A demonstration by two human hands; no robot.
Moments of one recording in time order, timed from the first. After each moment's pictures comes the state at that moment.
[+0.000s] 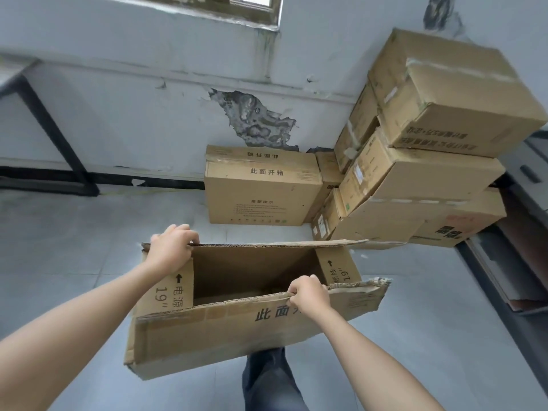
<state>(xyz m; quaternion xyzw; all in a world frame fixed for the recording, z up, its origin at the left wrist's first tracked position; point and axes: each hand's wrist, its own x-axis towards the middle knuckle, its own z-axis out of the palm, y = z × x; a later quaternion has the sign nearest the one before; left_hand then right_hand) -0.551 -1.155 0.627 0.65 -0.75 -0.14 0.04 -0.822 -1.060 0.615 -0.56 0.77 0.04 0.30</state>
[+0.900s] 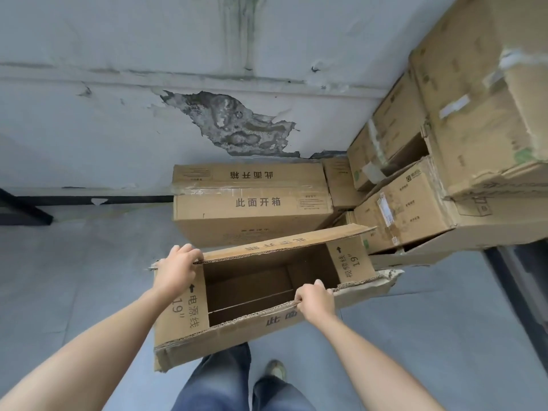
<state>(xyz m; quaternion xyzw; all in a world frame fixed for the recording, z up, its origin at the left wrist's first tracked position) -0.634 -1.474 0.540 0.64 -0.73 -0.23 -0.04 -0.906 -1.382 0.547 -0.55 0.76 0.16 0.32</state>
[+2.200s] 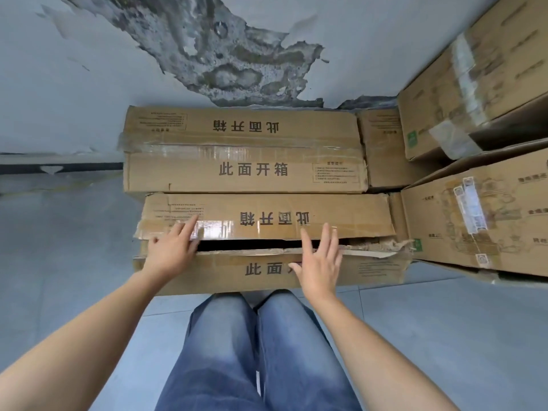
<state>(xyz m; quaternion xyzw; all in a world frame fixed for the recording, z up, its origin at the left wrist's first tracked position) -0.667 -1.611 0.367 0.63 -0.70 -0.28 -0.17 -0.926 -1.530 0.379 -0.57 0.79 0.10 0.18</state>
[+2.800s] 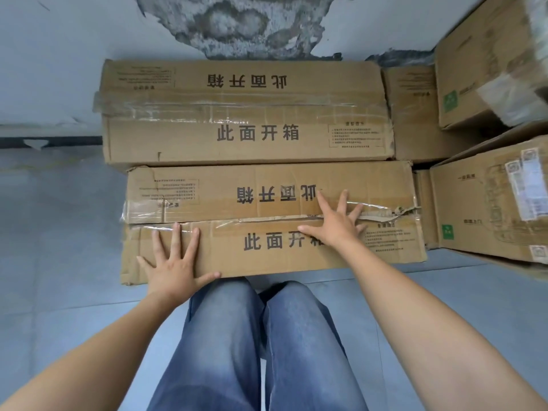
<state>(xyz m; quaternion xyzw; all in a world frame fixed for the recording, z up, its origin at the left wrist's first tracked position) -0.675 -1.550 0.307 0.65 -0.65 -0.27 -0.29 -0.975 -1.586 0.319 -0.48 0.78 0.16 0.37</state>
